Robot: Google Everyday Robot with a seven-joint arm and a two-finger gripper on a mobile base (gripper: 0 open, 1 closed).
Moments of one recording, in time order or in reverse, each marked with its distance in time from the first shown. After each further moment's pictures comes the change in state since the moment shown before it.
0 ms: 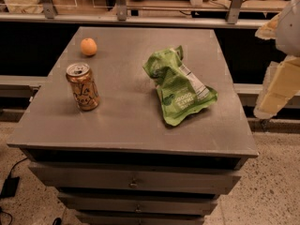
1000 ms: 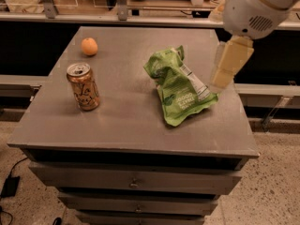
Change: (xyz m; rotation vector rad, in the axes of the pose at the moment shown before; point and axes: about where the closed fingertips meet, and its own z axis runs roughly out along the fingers) arm -0.082 -0.038 0.028 0.002 -0.125 -0.126
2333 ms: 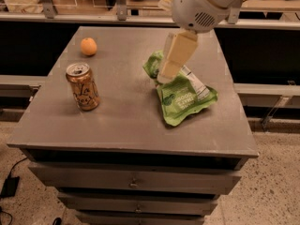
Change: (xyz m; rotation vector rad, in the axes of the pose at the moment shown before) arm -0.107 -0.011 0.024 0.041 -0.231 -0.130
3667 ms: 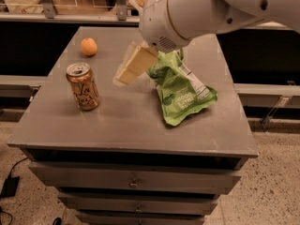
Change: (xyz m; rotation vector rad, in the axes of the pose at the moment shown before) arm -0.072 0.004 0.032 0.167 -0.311 0.027
